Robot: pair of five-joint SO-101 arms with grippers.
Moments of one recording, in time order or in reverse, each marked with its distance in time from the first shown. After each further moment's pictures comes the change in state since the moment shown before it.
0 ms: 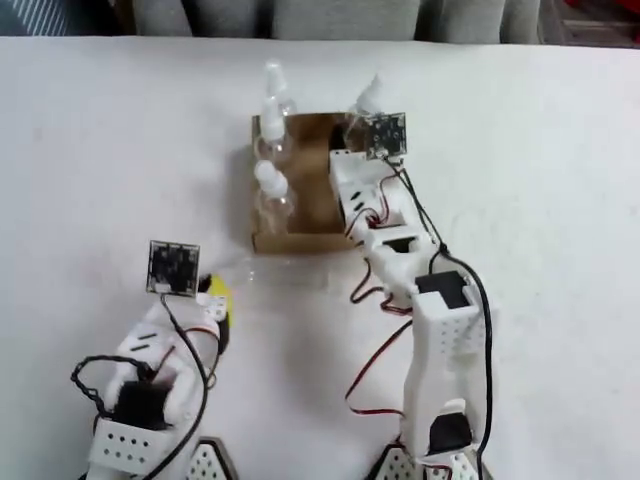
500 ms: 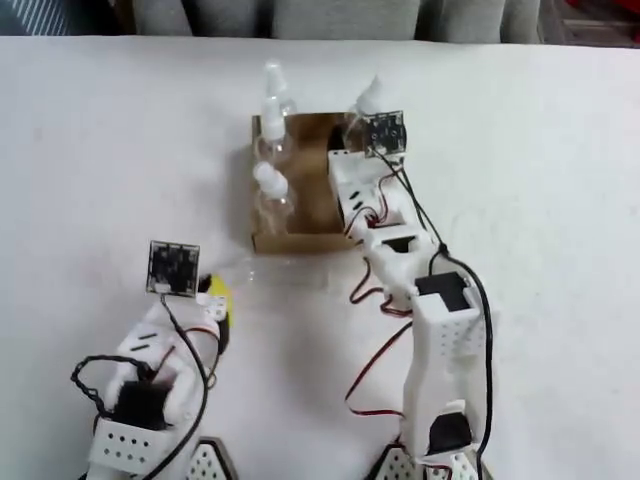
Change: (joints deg) left arm 0.0 0.0 0.0 0.0 0.0; right arm -0.4 -1.7 0.1 2.1 -0.1
